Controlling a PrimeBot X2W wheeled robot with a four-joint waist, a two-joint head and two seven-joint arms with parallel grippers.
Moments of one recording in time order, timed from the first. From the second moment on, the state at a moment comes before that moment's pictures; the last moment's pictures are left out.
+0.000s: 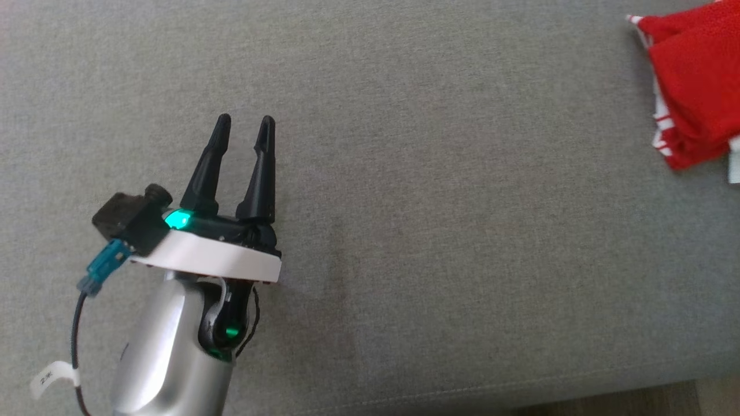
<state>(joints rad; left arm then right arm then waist) -0.30 0.04 -0.25 0.13 -0.46 -0.12 -0.26 -0.75 -0.78 0.23 0.73 -0.03 0.13 0.15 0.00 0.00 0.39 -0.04</state>
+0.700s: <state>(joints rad) -0.30 0.04 -0.24 0.16 -0.46 -0.12 -0.26 -0.63 -0.65 0.01 0.48 -0.12 0.13 0.26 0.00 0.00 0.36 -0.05</state>
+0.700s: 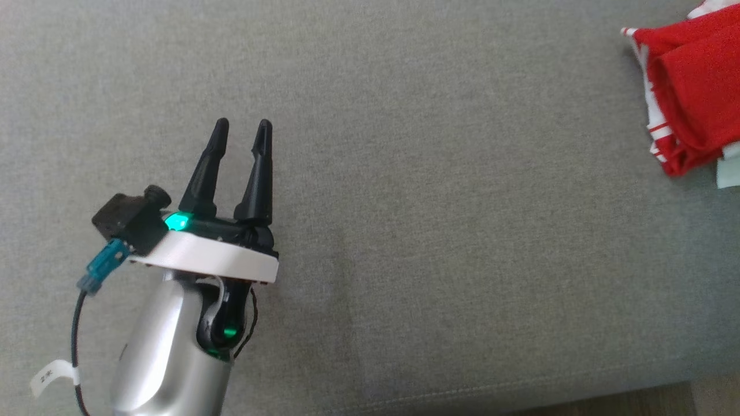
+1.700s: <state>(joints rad) 0.01 0.04 -0.15 0.09 -0.46 -0.08 -0.26 -0.11 -0.05 -0.01 0.23 0.22 0.13 -0.23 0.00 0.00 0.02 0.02</state>
